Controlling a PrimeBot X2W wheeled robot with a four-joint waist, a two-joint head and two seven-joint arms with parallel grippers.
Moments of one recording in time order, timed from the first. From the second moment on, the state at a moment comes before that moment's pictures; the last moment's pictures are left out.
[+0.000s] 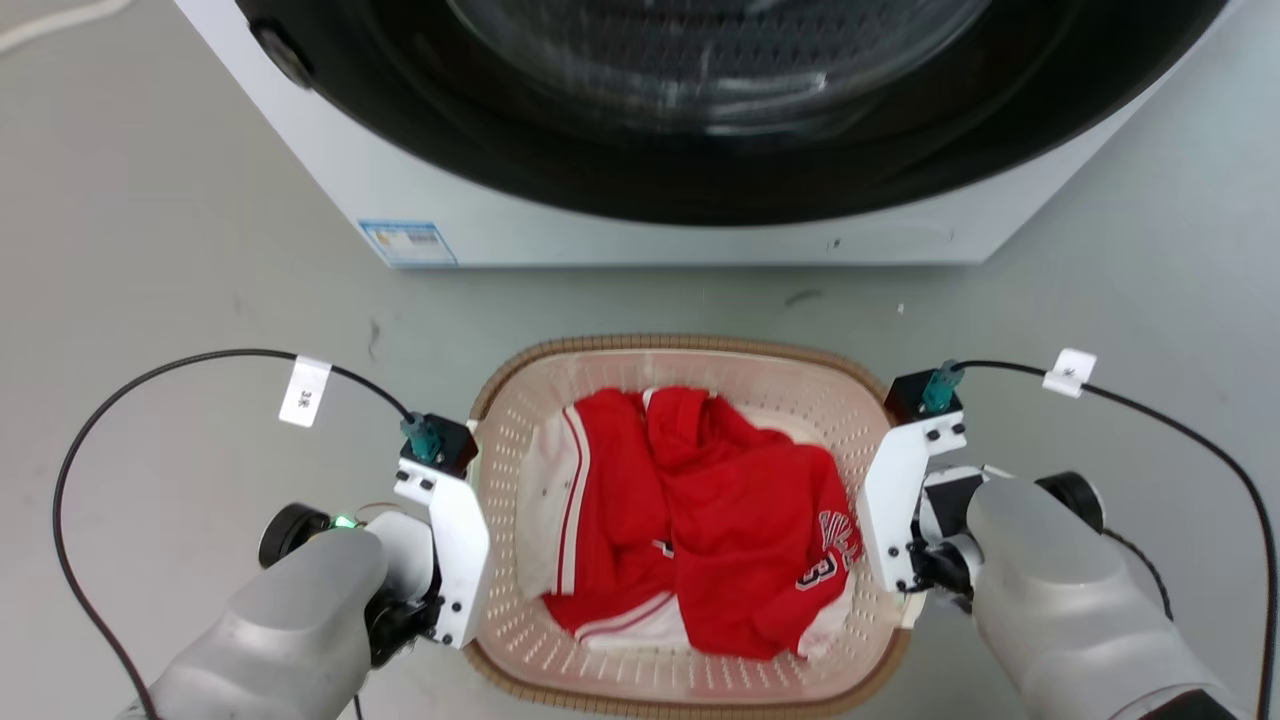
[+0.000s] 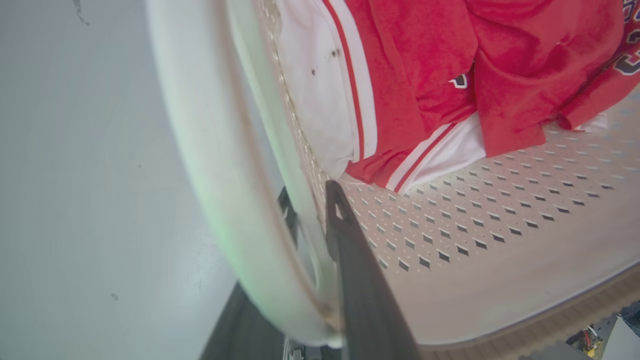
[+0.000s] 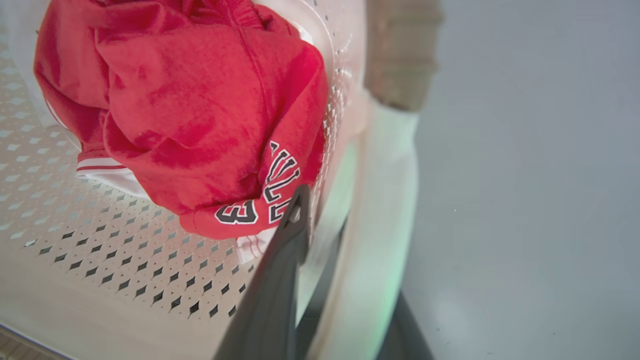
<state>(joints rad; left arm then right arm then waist) -0.78 0.37 -1.21 0.92 -1.06 -0.13 0.28 -0.79 -0.05 0.45 1.25 0.35 0.13 0.39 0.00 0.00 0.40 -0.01</state>
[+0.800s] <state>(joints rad) -0.66 0.47 -1.28 0.74 -1.20 -0.13 0.53 -0.66 -0.05 0.64 1.20 0.55 0.13 0.62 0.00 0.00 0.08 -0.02</state>
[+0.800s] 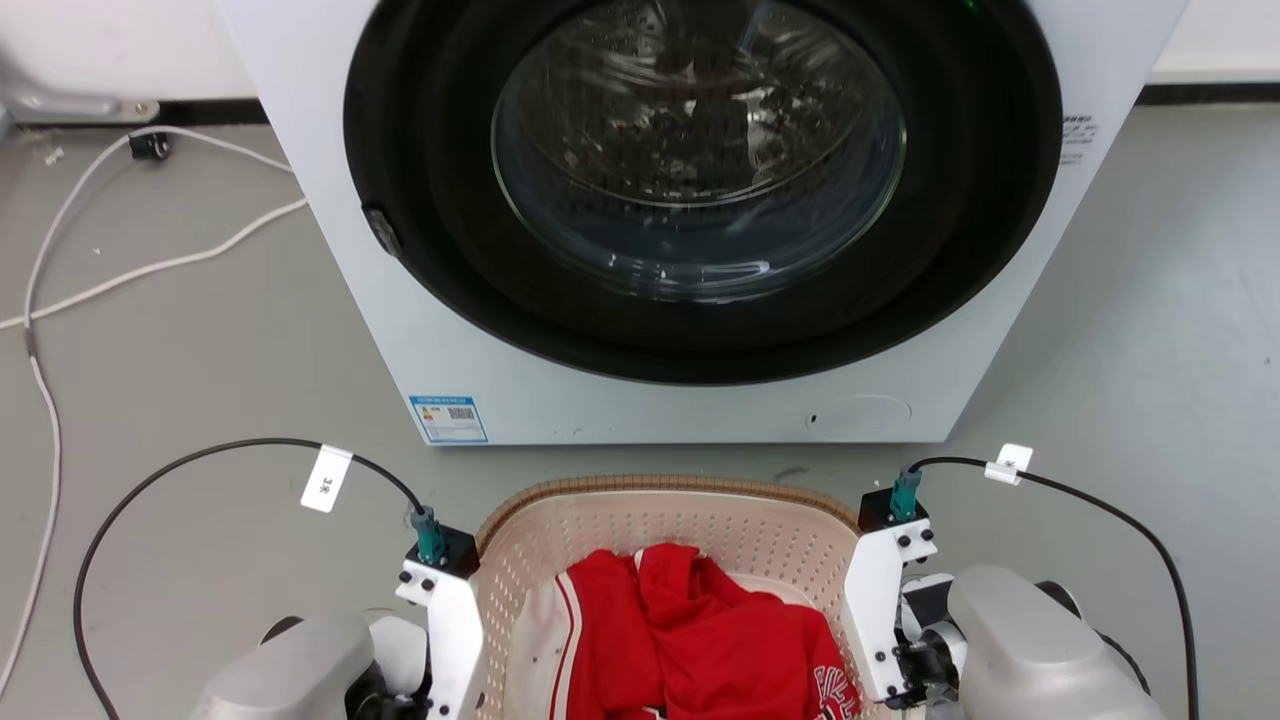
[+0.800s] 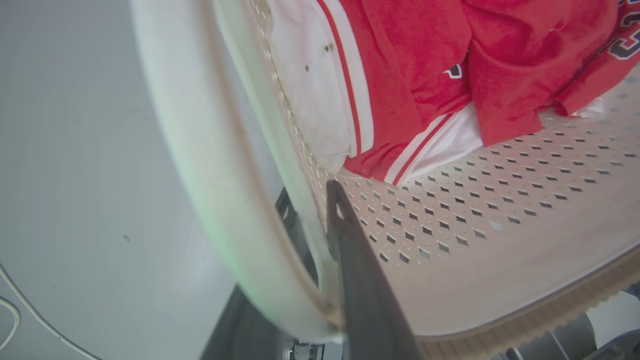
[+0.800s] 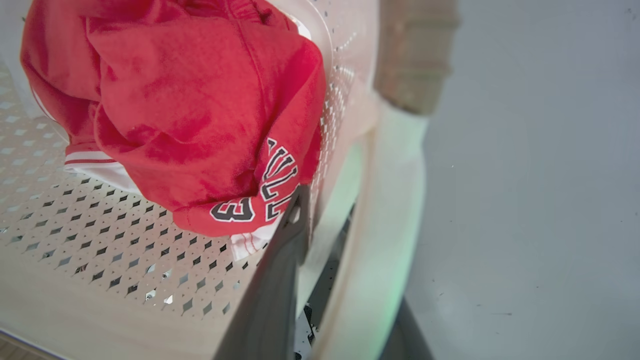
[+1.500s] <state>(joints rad) -0.62 0.49 -1.28 0.70 -1.24 -0.13 0.62 -0.65 -0.09 0.74 1.16 0.65 0.13 0.69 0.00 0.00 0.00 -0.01</state>
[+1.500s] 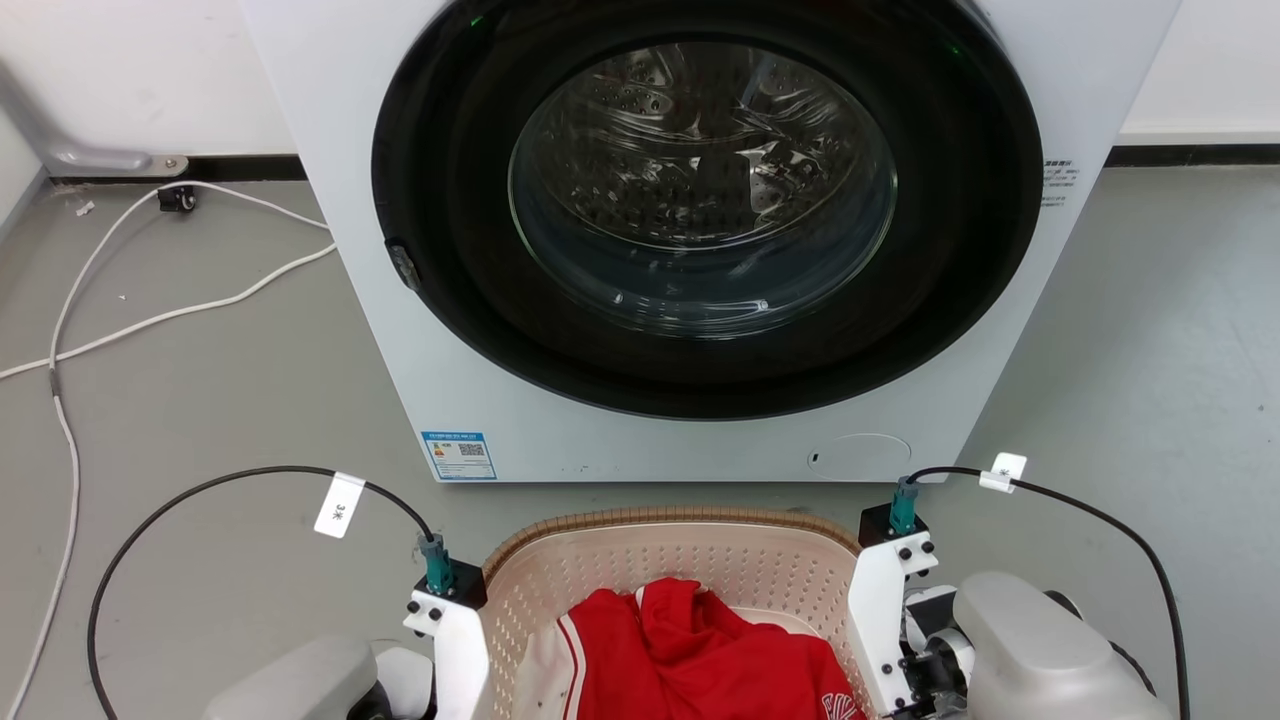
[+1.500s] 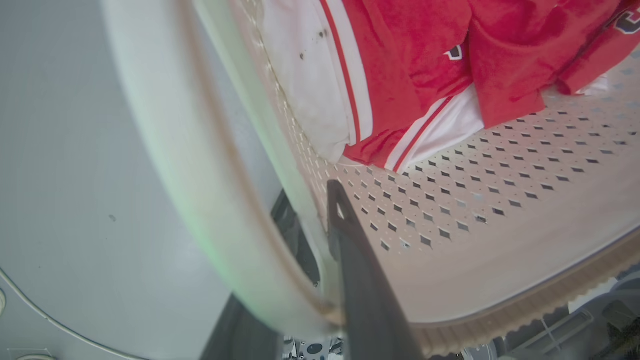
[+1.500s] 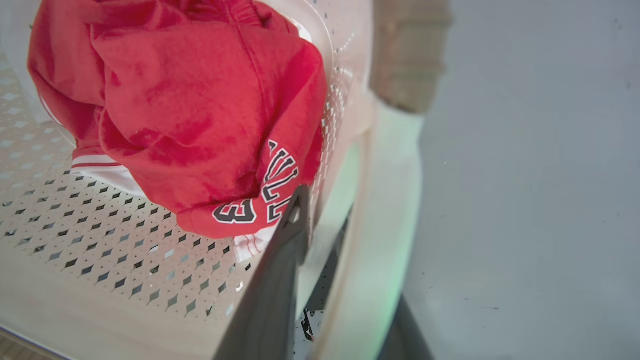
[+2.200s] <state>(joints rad) -0.62 0.50 -1.28 0.68 -1.25 -0.13 0.67 -0.67 -0.10 0.80 1.16 0.73 0.13 0.72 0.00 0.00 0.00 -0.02</state>
